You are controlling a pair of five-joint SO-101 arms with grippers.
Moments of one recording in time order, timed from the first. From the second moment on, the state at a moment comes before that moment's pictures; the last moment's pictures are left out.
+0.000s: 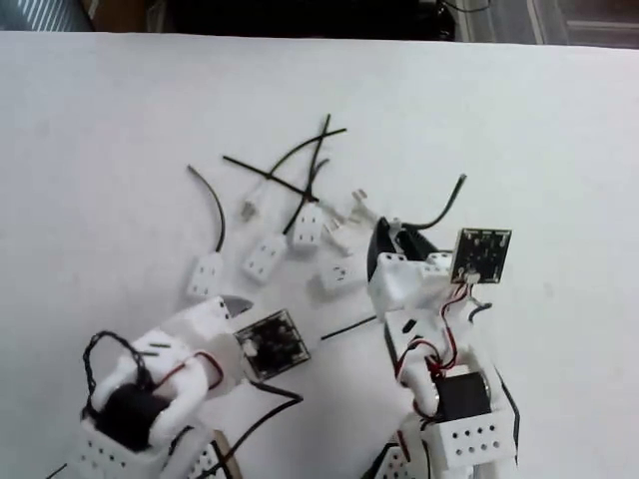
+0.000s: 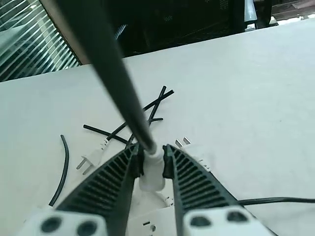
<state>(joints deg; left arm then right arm) 22.9 -92.4 78.0 73.4 -40.9 -14.3 -86.9 84.2 30.0 -15.1</state>
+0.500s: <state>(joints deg) 31.2 -54.7 65.6 69.8 -40.0 -14.3 -86.9 85.1 30.0 -15.1</state>
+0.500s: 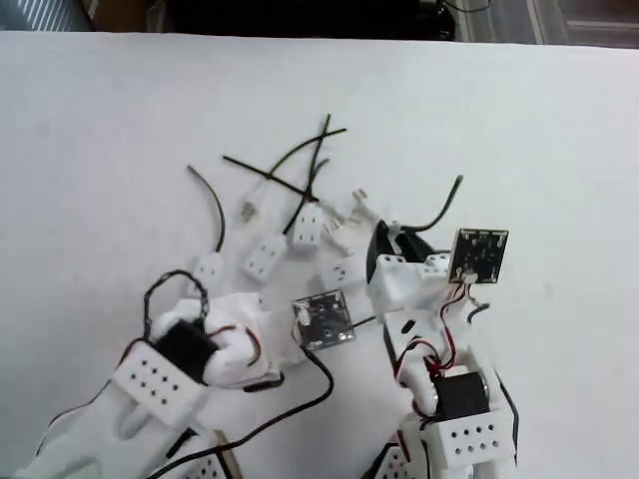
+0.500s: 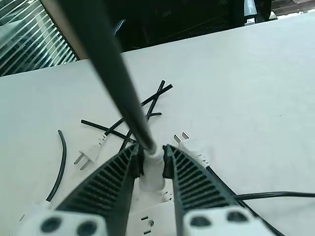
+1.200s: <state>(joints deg) 11.6 -34.2 60.0 49.9 -36.0 -11.2 -86.9 85.1 29.8 -15.1</state>
